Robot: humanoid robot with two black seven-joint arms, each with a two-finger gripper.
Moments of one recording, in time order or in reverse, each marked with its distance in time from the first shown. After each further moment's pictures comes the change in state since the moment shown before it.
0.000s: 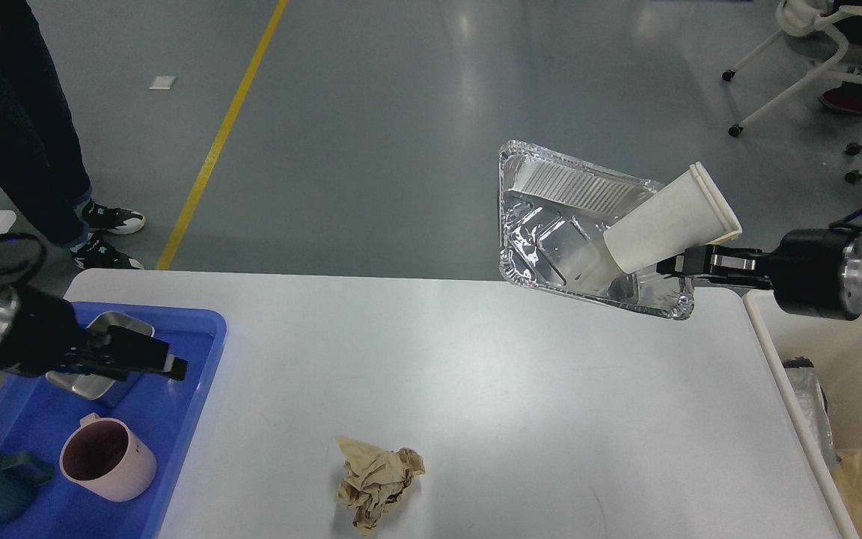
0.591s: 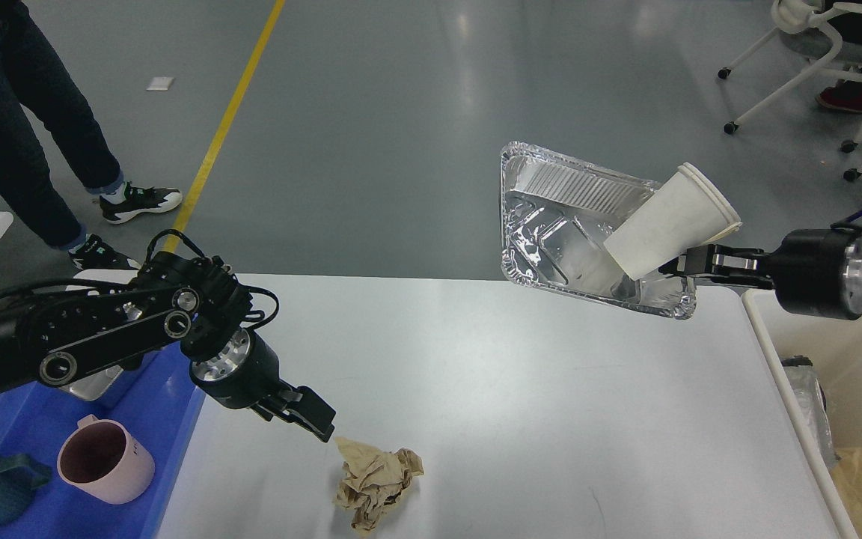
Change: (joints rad) left arm 0.035 -0.487 0.039 0.190 0.008 -0.064 0.254; right arm -0.001 -0.002 0.002 -0.005 -0.002 0.000 0.000
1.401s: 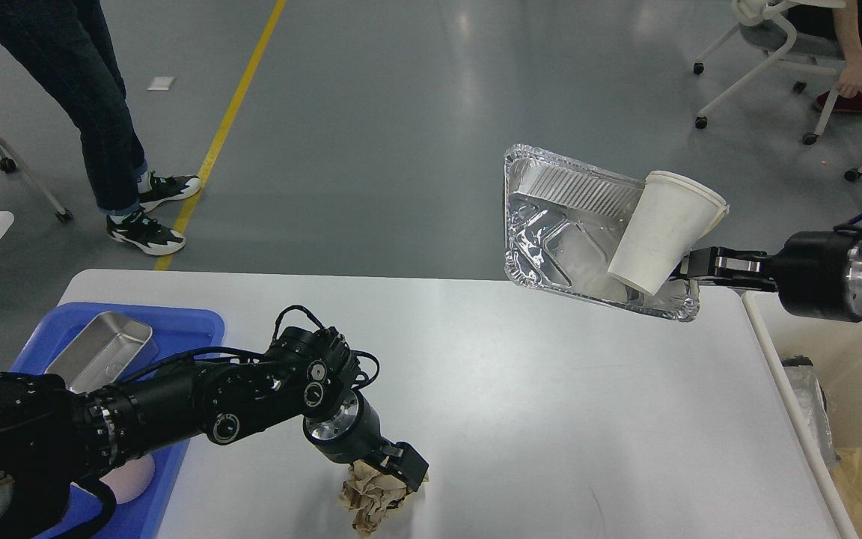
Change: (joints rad) left arm 0.129 -0.398 0.008 0.314 0.066 0.122 0.005; right arm -0.008 -0.009 0.004 0.000 0.000 0.005 0.000
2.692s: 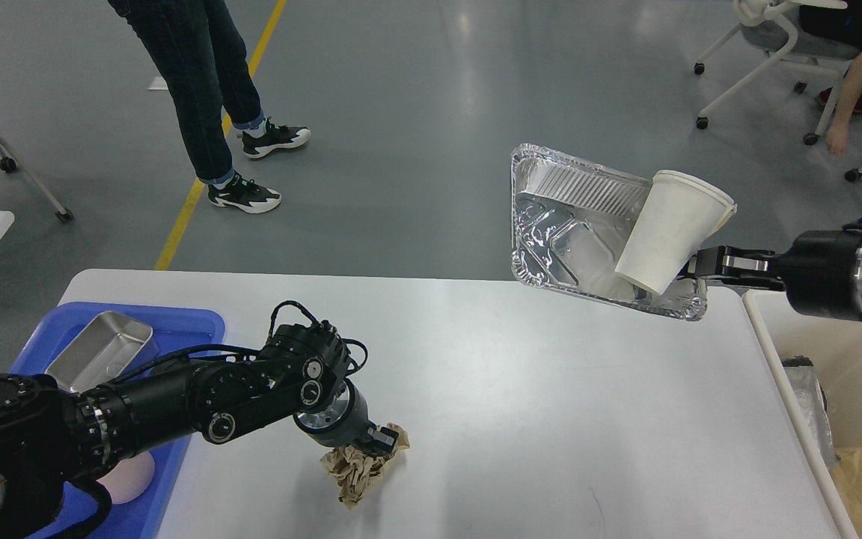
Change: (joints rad) left arm -0.008 0.068 -0.088 -0.025 0.006 0.079 0.156; right arm -0.012 -0.015 0.003 -0.003 0.001 -0.002 0.000
